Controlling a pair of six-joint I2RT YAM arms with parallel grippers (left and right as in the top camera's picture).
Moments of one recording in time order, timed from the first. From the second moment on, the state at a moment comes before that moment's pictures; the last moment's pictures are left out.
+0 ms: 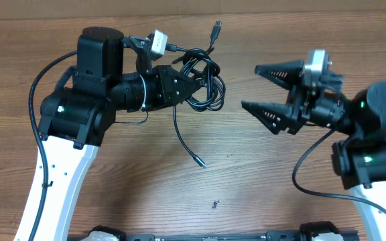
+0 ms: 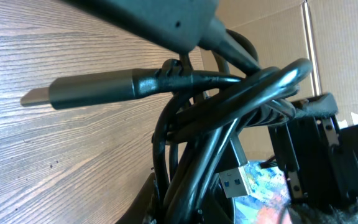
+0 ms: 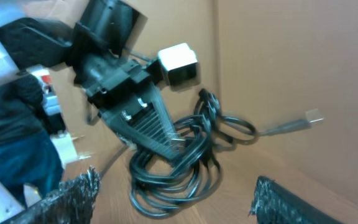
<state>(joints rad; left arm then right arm) -0.29 1.37 1.60 -0.91 0.79 -0.66 0.09 1.04 1.04 0.05 -1.09 0.19</state>
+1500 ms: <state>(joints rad) -0.43 1.39 1.60 -1.02 0.73 -0.54 0.49 1.12 1.36 -0.65 -0.31 -0.53</state>
